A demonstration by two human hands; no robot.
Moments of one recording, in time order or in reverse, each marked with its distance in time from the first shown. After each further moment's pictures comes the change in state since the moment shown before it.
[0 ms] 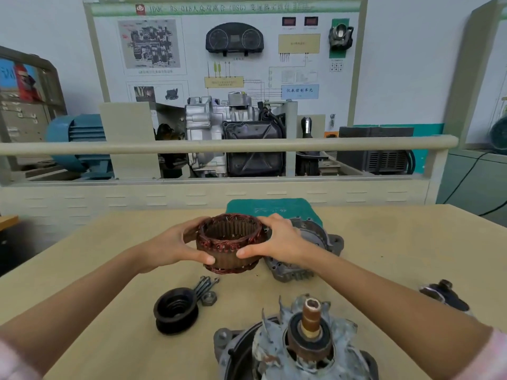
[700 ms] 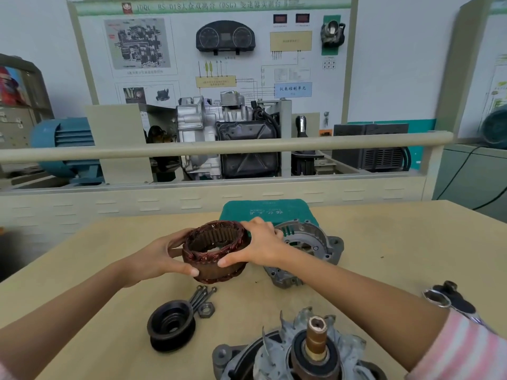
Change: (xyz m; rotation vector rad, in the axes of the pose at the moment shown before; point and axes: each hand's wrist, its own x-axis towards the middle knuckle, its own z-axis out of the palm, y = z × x) left_hand 0.010 -0.036 -0.018 0.005 0.002 -0.057; right_hand 0.022 -0.018 0.018 -0.114 -0.015 -0.010
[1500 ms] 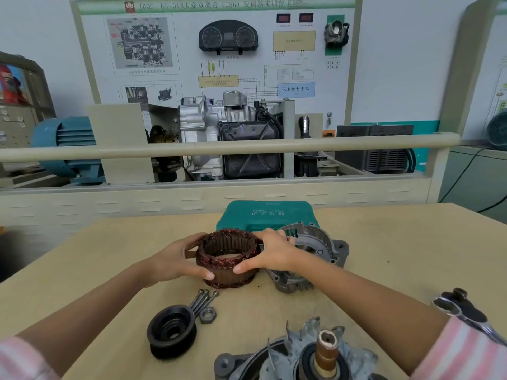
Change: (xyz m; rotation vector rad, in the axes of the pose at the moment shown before) left_hand 0.019 0.005 0.018 0.083 0.023 -0.074; right_hand 0.013 0.029 0.003 -0.089 -0.111 0.060
